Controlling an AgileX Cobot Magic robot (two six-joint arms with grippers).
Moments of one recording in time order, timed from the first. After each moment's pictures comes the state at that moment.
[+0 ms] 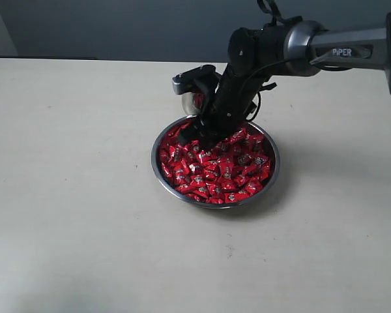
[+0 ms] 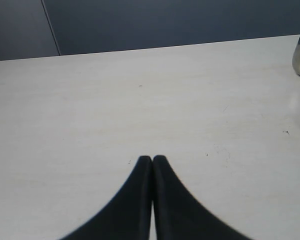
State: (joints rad) left arm 0.11 0.00 0.01 0.03 0.34 0.03; right arm 0.65 2.18 -1.58 0.26 0.79 -0.34
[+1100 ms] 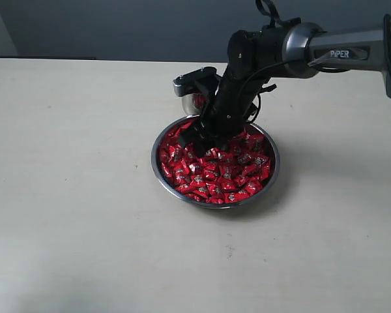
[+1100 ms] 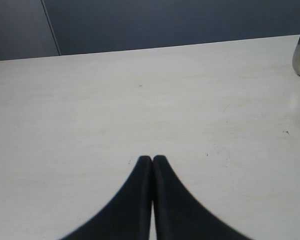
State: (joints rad) left arm 0.11 0.00 0.01 0.03 0.34 0.03; right arm 0.66 2.19 -1.58 0.25 0.79 -0.31
